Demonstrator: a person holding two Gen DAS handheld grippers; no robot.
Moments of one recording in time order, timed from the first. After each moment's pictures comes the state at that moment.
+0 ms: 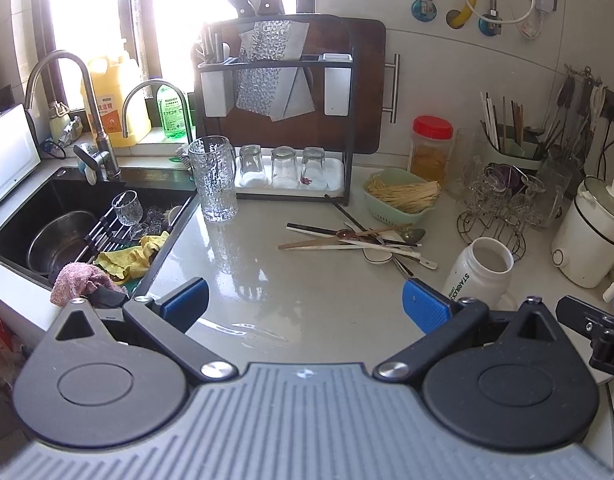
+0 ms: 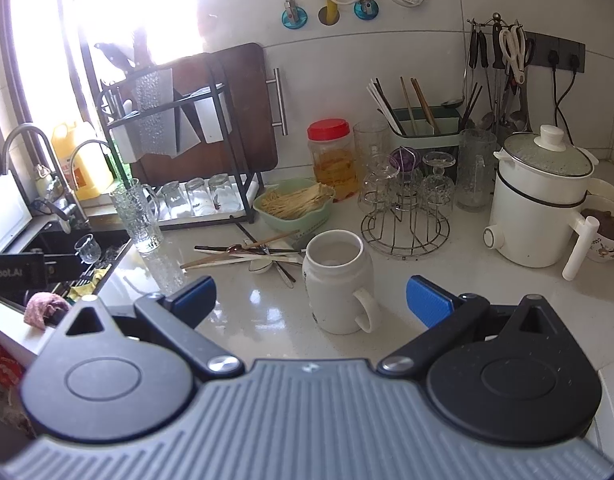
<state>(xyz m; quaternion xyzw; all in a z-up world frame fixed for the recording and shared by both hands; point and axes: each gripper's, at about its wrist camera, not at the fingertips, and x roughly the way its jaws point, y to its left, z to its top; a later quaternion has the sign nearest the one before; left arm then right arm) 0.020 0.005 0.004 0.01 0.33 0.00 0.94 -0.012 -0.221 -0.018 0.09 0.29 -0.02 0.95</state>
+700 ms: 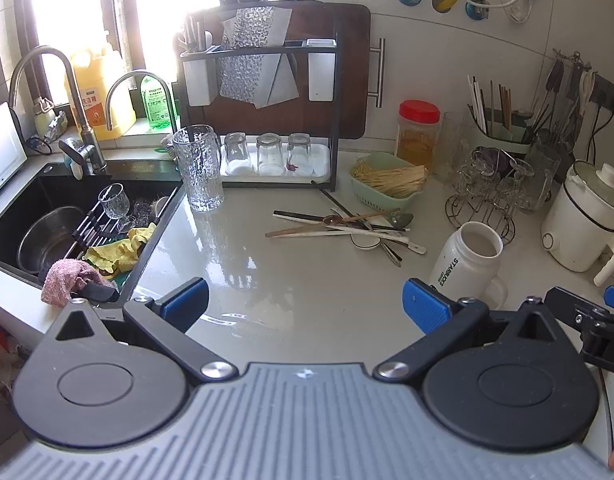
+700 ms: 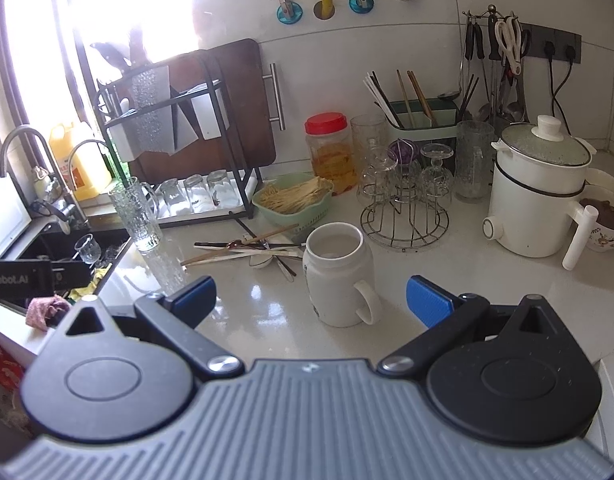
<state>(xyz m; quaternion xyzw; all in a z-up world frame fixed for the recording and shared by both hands) 0.027 0.002 0.008 0.02 0.35 -0.02 0.94 -0.013 -0.221 -0.020 0.11 0.30 -0.02 0.95</state>
